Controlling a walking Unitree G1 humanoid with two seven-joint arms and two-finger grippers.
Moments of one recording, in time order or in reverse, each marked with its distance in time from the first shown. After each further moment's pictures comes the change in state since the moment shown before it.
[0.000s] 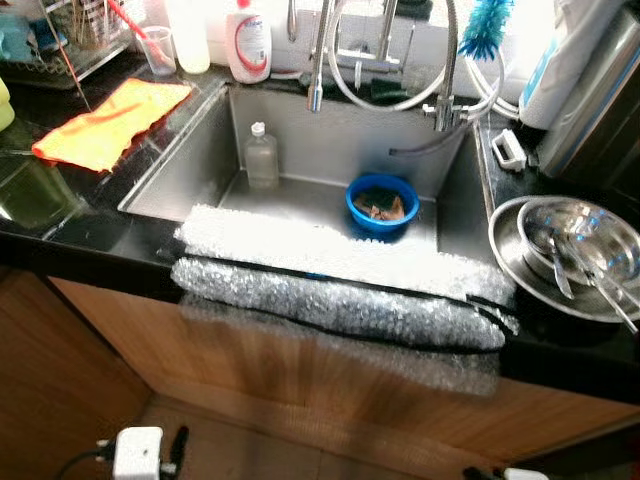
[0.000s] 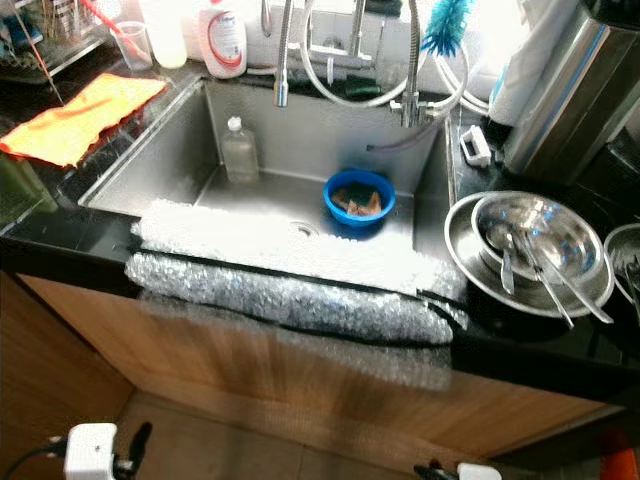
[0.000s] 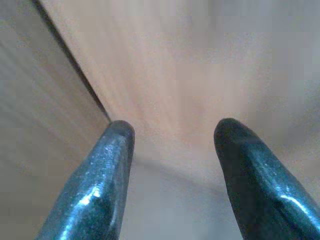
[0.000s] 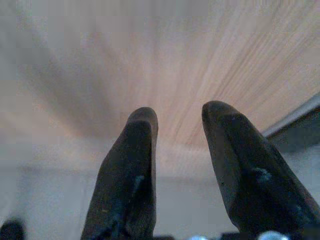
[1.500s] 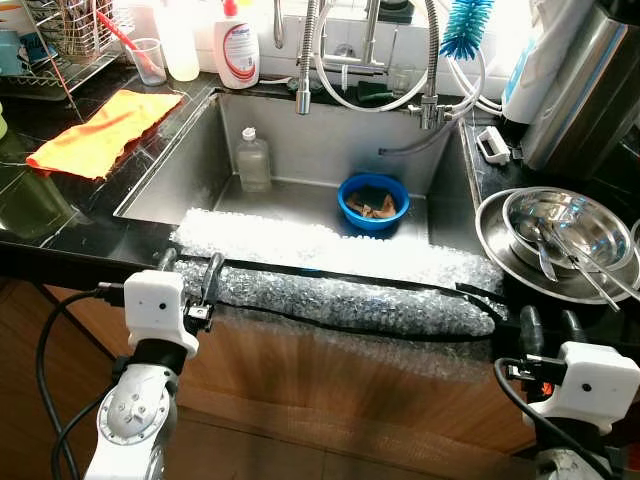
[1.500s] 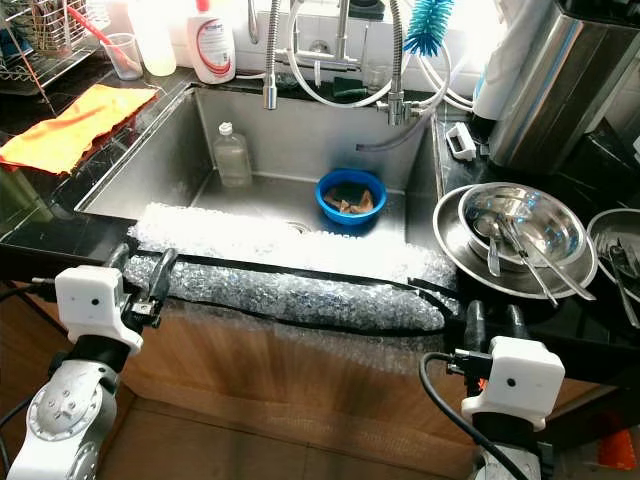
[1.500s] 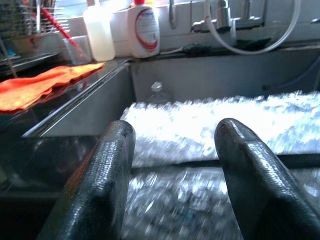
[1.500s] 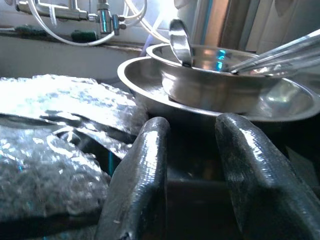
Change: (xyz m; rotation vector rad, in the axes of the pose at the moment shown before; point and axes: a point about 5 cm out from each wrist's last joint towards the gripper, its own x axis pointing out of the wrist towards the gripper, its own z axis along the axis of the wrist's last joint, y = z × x) left arm 0.021 -0.063 0.191 -0.045 -0.496 -0.226; right arm -0.019 0.035 0.193 -0.063 -0.576 -0.113
